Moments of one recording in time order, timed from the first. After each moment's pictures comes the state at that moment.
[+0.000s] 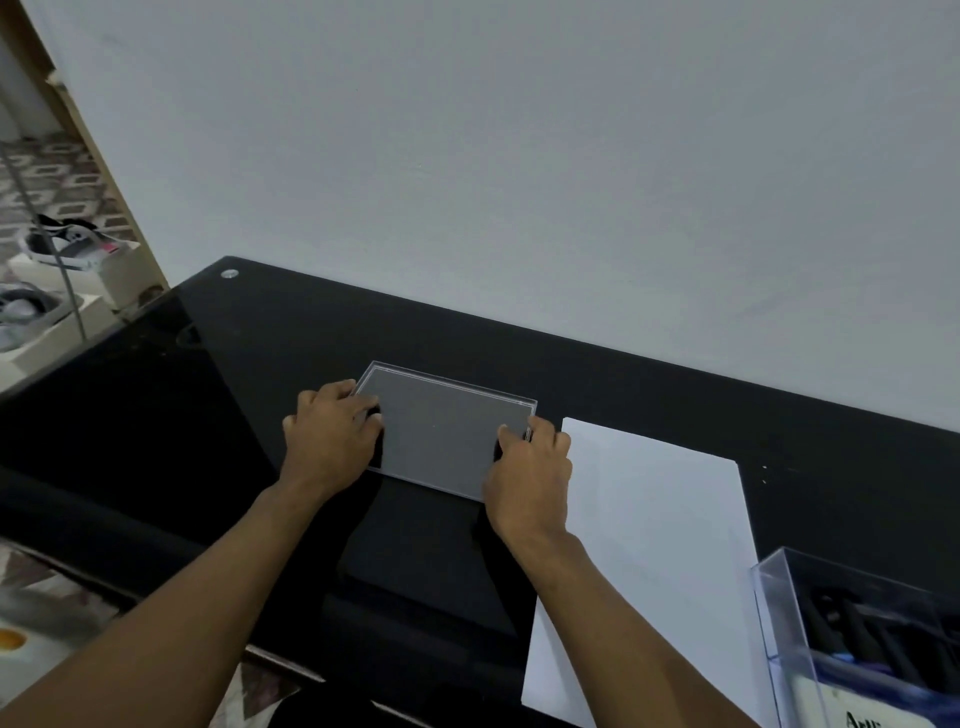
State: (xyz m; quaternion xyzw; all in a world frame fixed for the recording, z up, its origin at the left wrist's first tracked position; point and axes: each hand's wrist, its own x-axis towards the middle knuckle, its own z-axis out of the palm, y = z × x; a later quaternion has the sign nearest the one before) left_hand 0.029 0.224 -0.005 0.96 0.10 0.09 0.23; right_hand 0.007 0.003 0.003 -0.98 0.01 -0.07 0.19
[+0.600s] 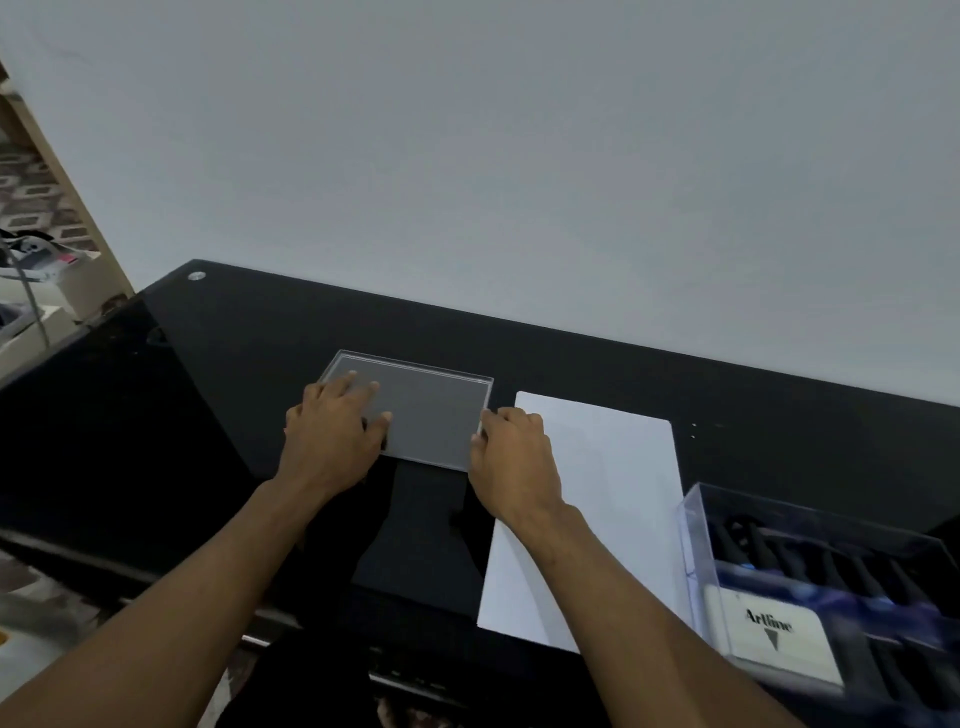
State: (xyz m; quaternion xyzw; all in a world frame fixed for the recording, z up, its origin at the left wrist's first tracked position) left_hand -0.019 0.173 0.029 0.98 0.03 0.07 0.17; right_hand -0.029 -0.037 0.024 -0.97 -0.04 -0.07 0.21
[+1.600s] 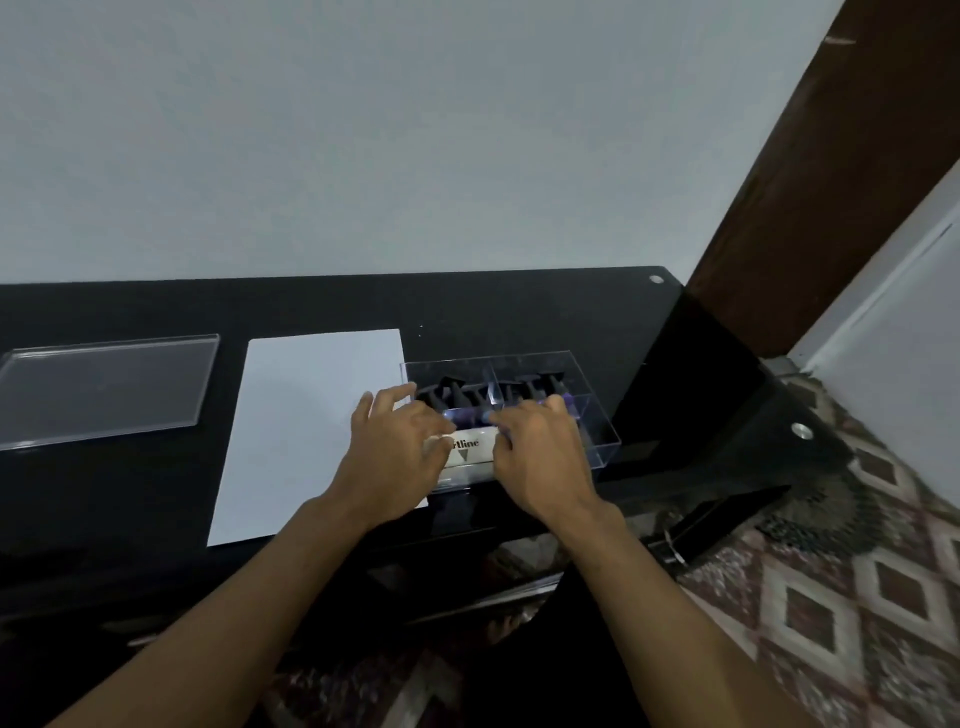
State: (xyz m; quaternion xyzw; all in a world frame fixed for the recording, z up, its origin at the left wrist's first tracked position) left_hand -0.144 -0.125 0.007 0.89 -0.34 0.08 0.28; right_hand -0.229 -0.294 0.049 -0.98 0.13 -0.14 0.11
